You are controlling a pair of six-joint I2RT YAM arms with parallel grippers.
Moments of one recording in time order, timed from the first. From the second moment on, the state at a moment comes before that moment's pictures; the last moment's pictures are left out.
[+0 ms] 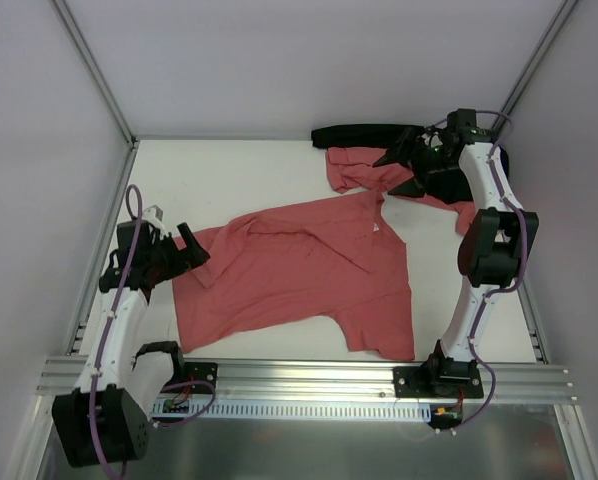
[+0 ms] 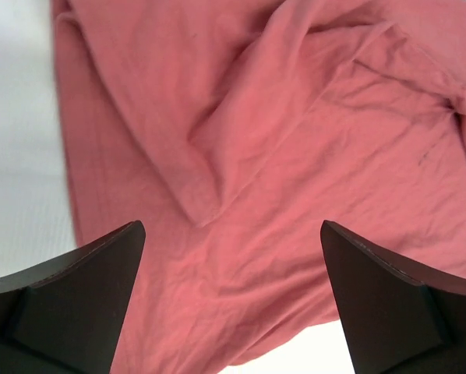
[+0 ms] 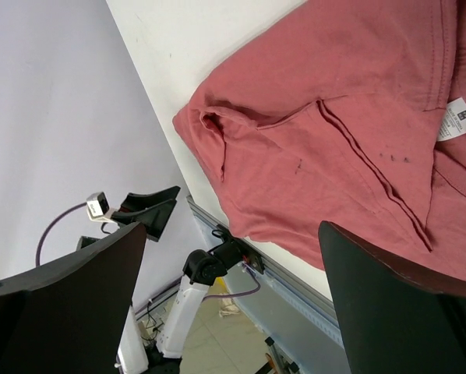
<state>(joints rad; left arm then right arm) 0.13 0.91 0.64 -0.53 0.28 -0.36 -0.03 2.04 1.91 -1.02 -0.82 0.58</state>
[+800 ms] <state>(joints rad) 0.10 1.34 0.83 -0.53 0.25 -0.51 -0.03 2.04 1.94 -1.01 -0.83 0.58</state>
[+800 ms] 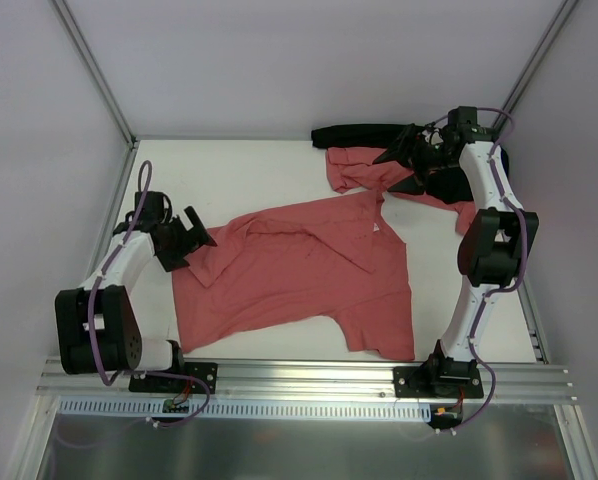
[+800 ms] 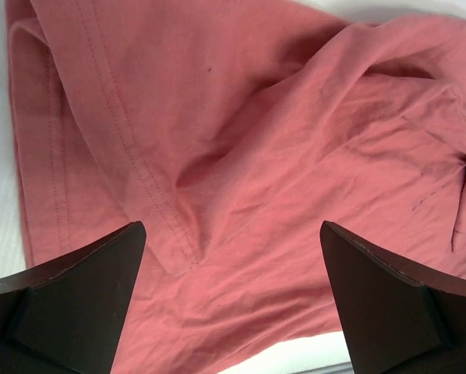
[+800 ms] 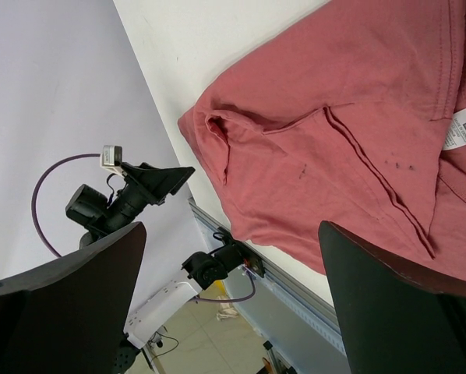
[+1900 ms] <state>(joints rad) 0.08 1.50 0.81 -0.64 0.31 -0.57 -0.03 2.06 1.91 -0.99 -0.84 0.59</state>
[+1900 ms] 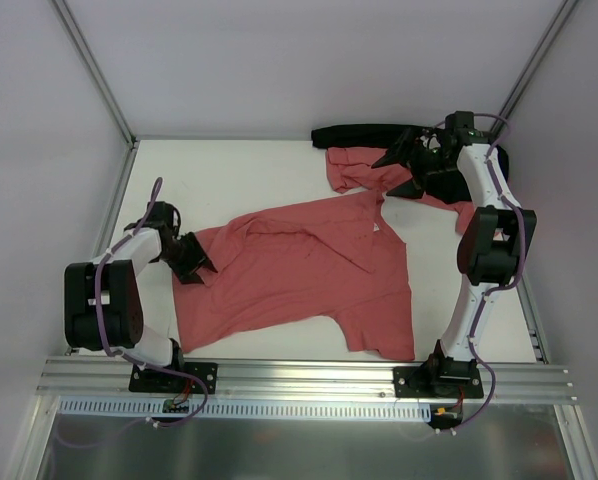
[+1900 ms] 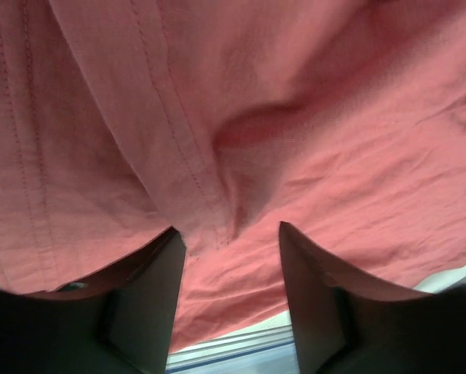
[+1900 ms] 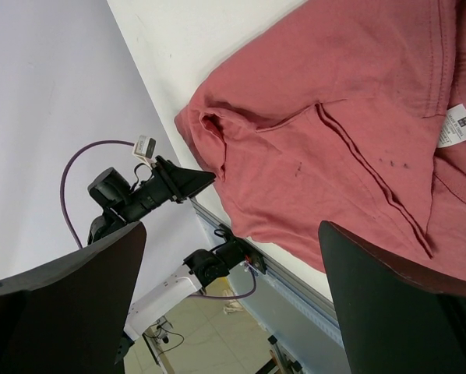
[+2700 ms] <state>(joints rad) 0.07 1.41 0.96 -0.78 0.17 -0.48 -0.04 2.06 1.88 -0.98 -0.84 0.59</state>
